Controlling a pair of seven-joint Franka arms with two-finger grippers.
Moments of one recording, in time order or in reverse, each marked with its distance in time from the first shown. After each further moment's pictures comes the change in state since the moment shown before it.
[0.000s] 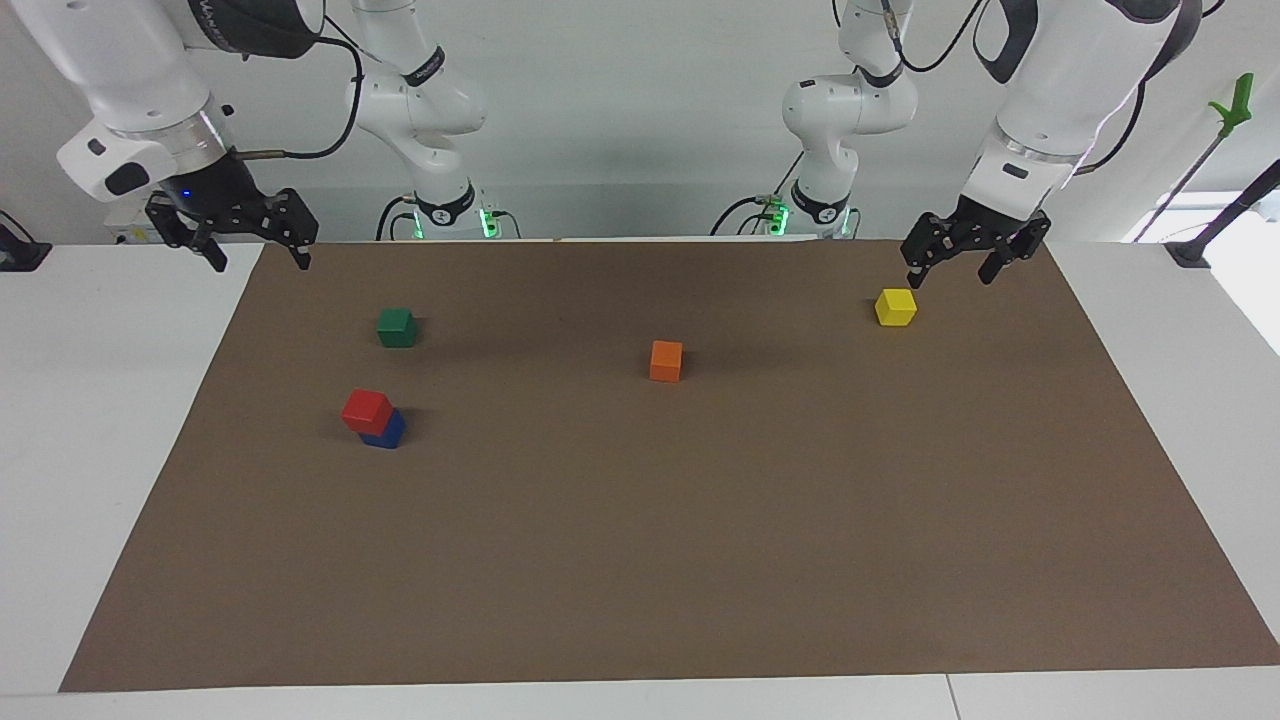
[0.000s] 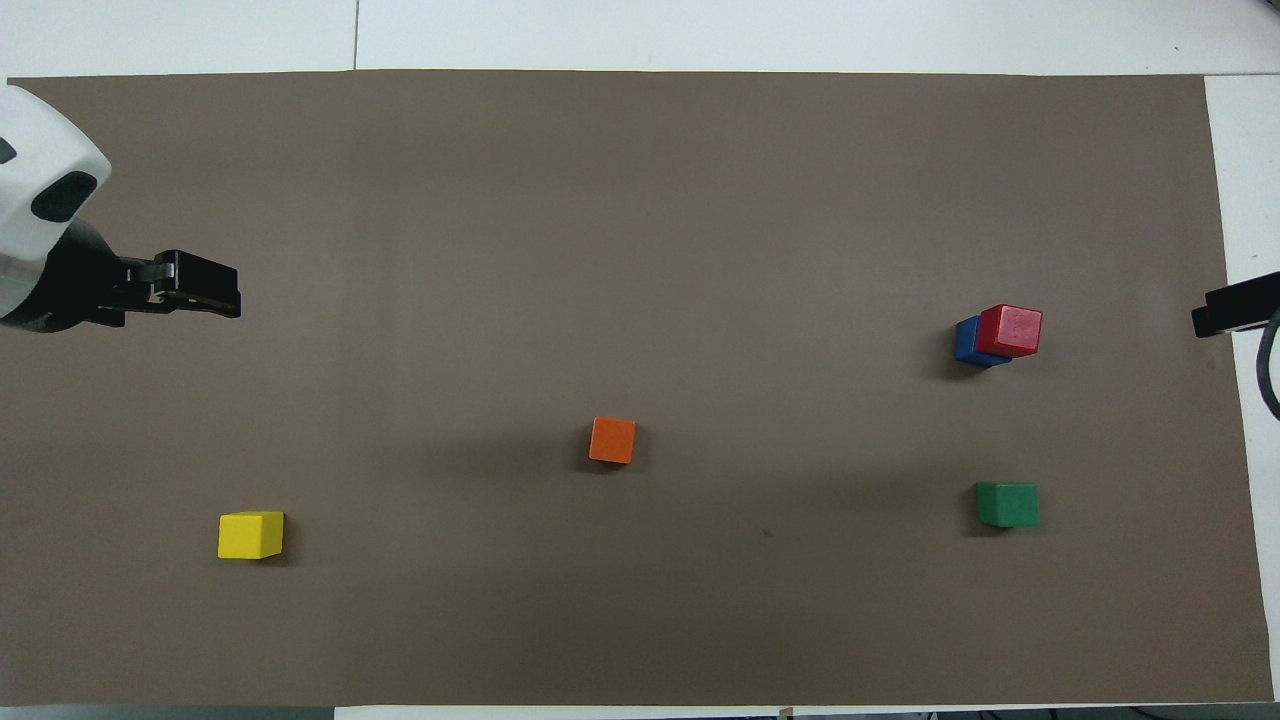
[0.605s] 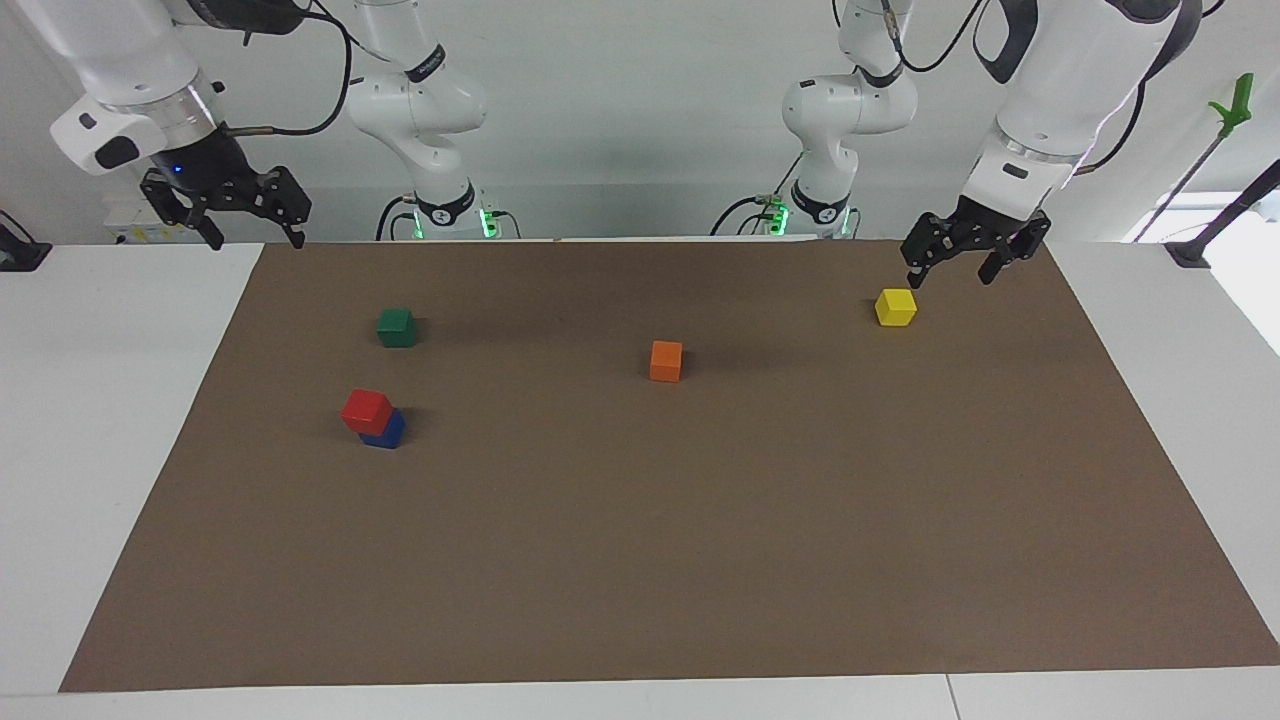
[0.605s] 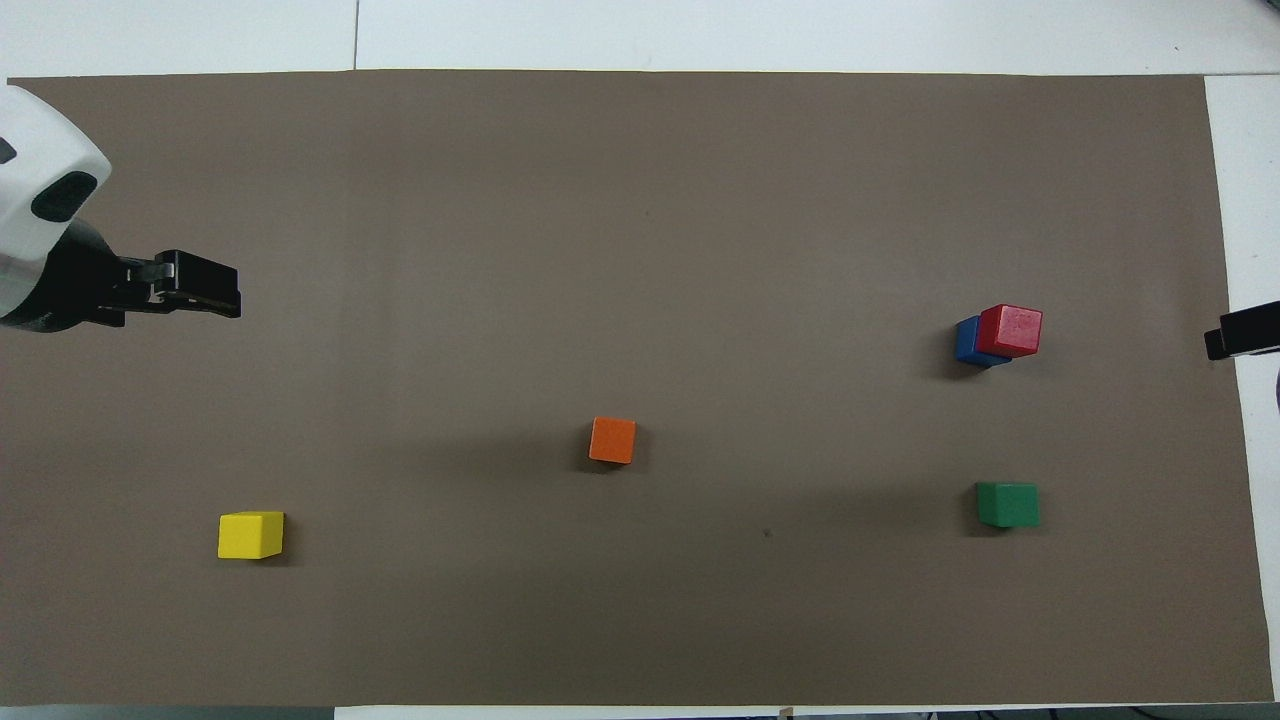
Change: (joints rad) left arm 0.000 0.000 0.000 0.000 0.000 0.000 0.000; right arm 0.018 -0.026 -0.034 -0.039 0.000 0.000 0.000
